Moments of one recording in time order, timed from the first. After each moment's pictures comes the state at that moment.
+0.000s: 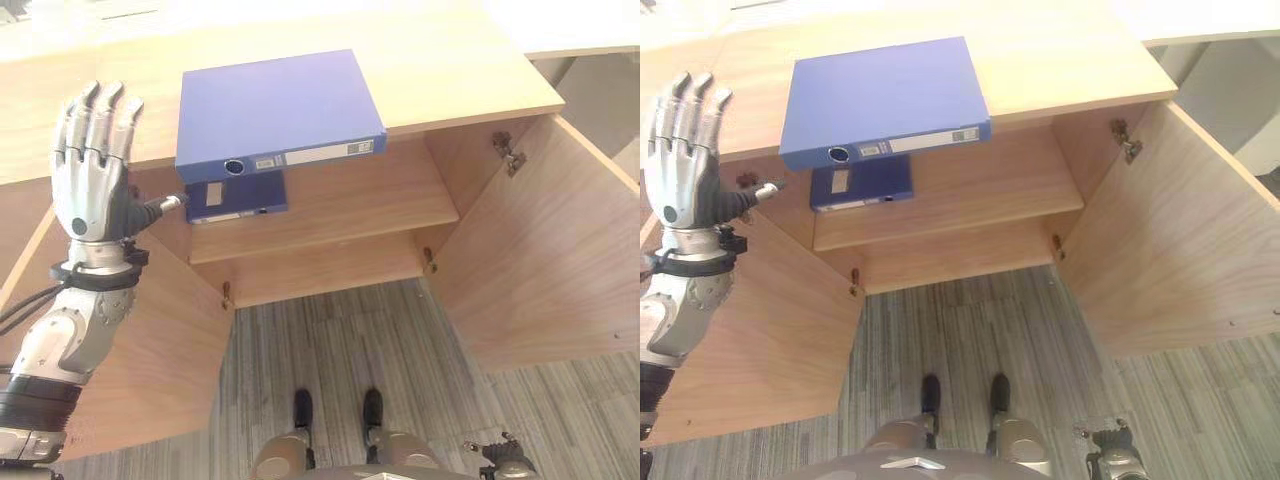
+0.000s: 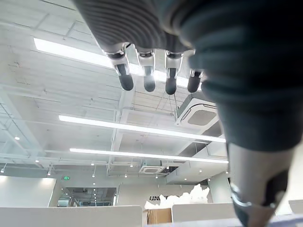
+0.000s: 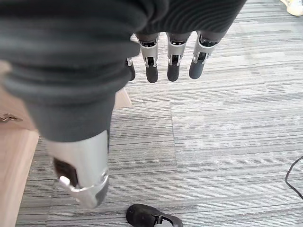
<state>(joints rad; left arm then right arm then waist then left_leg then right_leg) -0.17 0.85 -0.03 0.00 0.73 -0.11 0.56 -0.03 -0.26 0.15 1.27 0.14 -0.02 -0.13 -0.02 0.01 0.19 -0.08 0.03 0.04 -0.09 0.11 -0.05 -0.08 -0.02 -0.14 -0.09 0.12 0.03</state>
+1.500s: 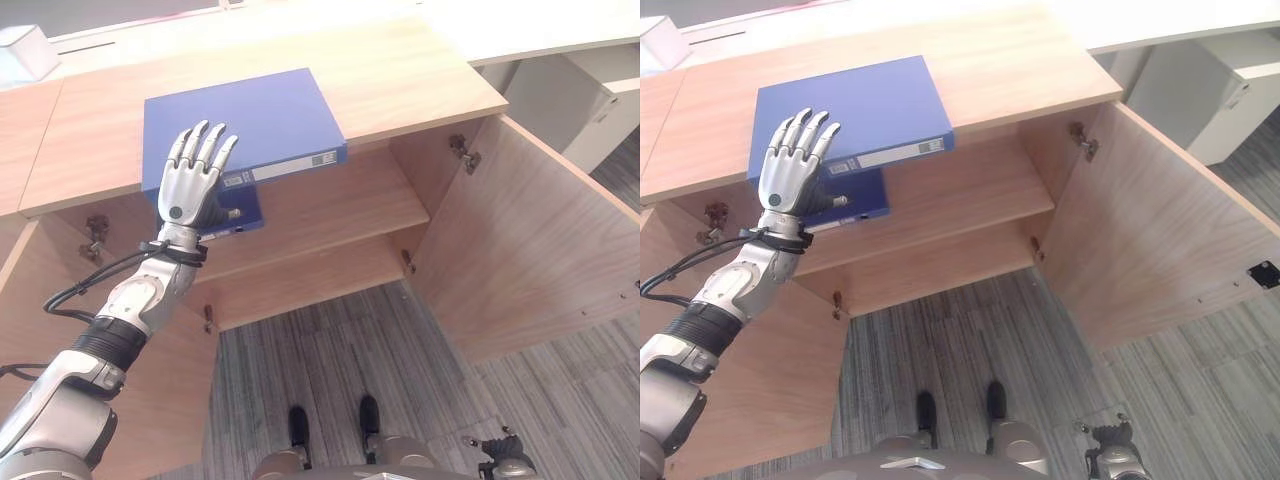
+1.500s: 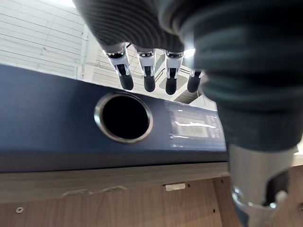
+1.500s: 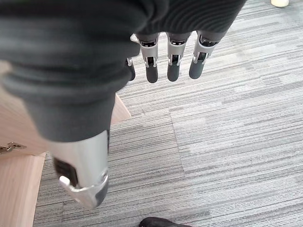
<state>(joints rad) -0.58 0.73 -0.48 0.39 0.76 -0.04 0.52 -0.03 -0.25 0.15 1.27 0.14 -0.04 -0.17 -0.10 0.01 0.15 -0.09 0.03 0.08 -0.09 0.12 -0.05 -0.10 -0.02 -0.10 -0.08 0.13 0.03</state>
